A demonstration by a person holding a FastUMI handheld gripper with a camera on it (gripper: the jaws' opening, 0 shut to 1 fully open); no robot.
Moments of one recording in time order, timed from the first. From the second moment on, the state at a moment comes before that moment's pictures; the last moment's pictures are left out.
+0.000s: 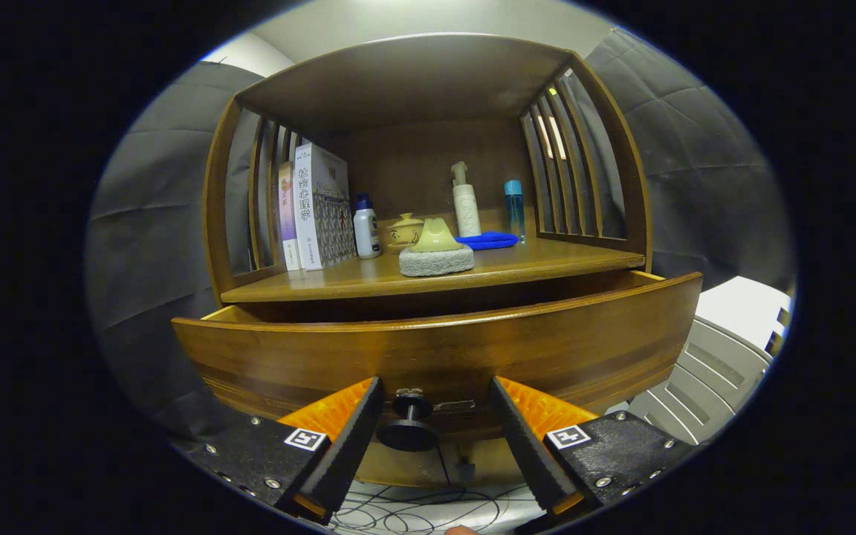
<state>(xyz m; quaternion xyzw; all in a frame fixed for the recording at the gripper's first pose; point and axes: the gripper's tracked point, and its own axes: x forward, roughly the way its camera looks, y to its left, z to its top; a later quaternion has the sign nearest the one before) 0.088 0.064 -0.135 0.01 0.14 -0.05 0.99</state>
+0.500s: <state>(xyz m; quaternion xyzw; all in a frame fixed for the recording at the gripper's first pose) 0.111 0.062 -0.136 -0.01 0.13 -0.06 0.99</state>
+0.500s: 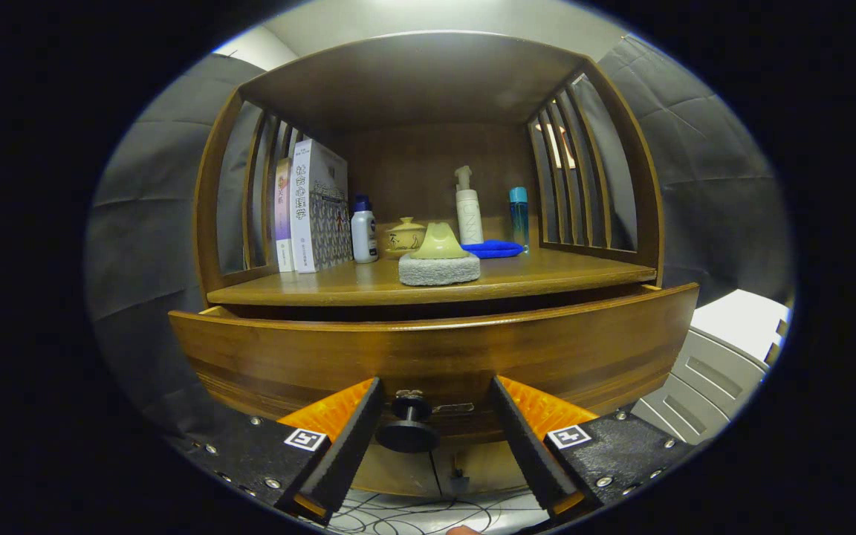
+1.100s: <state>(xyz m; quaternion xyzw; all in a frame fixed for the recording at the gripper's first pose) 0.134 0.061 -0.138 -0.02 0.12 -0.06 0.99</state>
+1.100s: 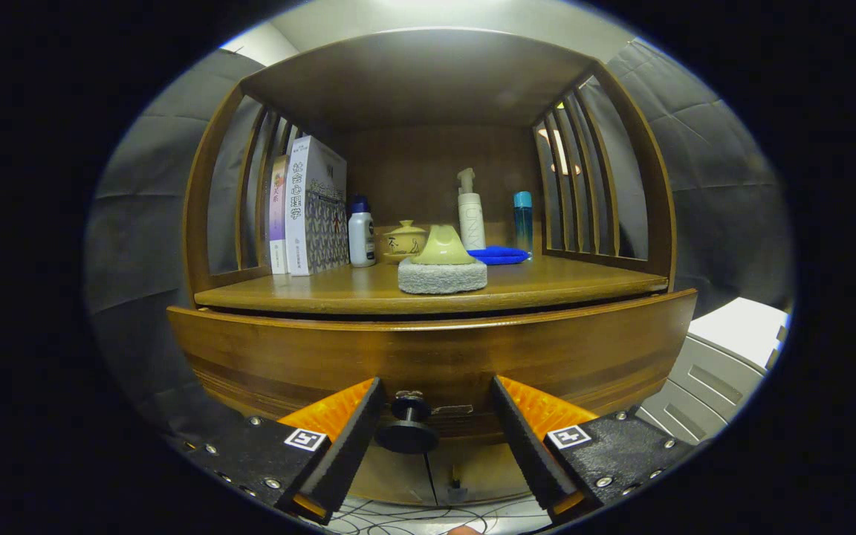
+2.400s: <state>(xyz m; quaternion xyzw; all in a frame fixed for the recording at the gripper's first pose) 0.018 0.031 -0.006 -0.03 0.01 0.00 1.00</state>
